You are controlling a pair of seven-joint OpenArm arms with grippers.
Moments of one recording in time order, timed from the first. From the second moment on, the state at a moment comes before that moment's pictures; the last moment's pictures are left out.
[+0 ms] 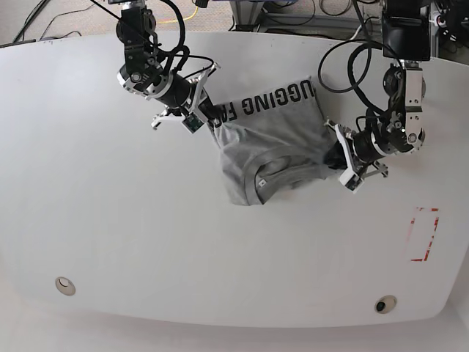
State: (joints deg) left arm -4.1 -19.0 -1.2 82.7 -19.3 -41.8 43.4; right arm -15.6 5.8 -0.9 95.4 0.5 40.6 -31.8
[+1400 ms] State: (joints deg) left arm 13.0 -13.2 -1.5 100.6 -19.8 -41.9 52.9; right arm 4.3 -2.9 -7.6 76.5 -0.3 40.0 -32.3
